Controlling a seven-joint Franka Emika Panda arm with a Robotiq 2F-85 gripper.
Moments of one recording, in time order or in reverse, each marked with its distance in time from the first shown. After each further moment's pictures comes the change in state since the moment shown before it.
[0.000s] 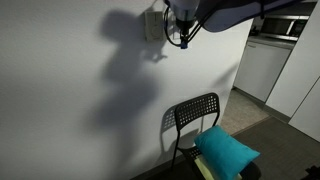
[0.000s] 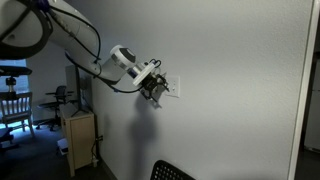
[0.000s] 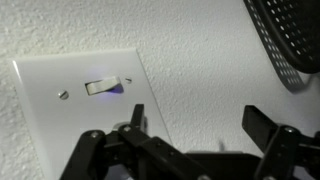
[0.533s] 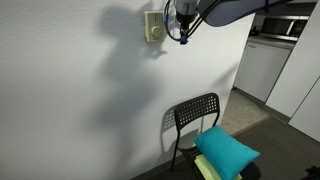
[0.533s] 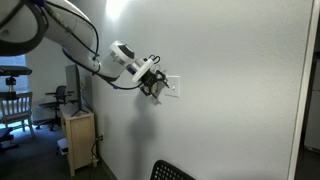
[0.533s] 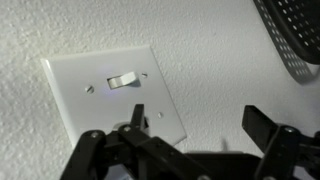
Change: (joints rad) arm 0.001 -0.023 0.000 0.002 -0.004 0.007 0.023
